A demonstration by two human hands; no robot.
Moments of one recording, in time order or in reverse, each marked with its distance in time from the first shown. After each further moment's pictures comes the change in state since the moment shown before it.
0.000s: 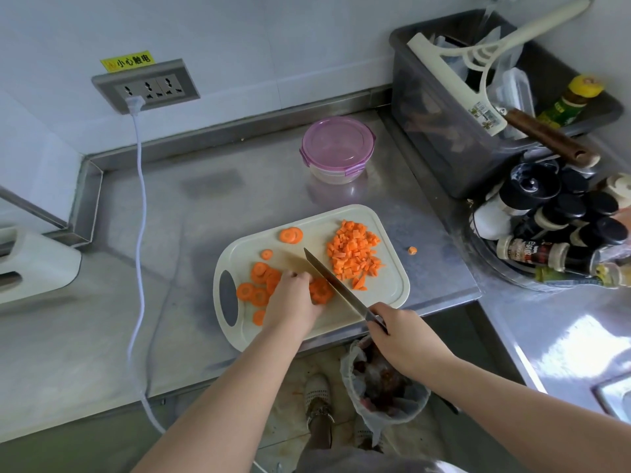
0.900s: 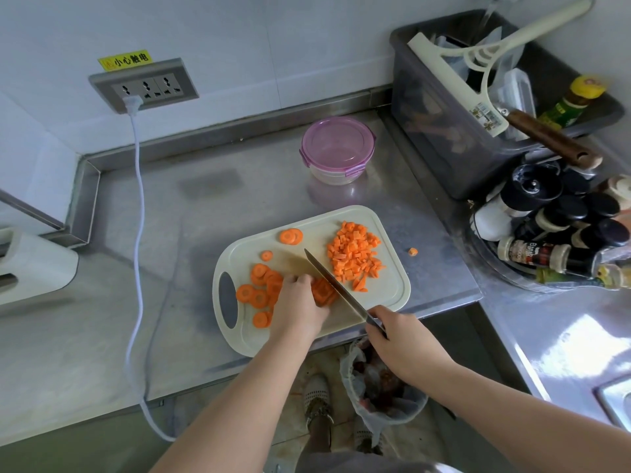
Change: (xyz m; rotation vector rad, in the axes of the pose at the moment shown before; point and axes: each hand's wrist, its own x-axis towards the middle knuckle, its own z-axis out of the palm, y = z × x) left_hand -0.003 0.005 0.009 -0.151 0.061 -0.043; right_hand -0.001 -0.002 0.005 -0.003 0.014 0.016
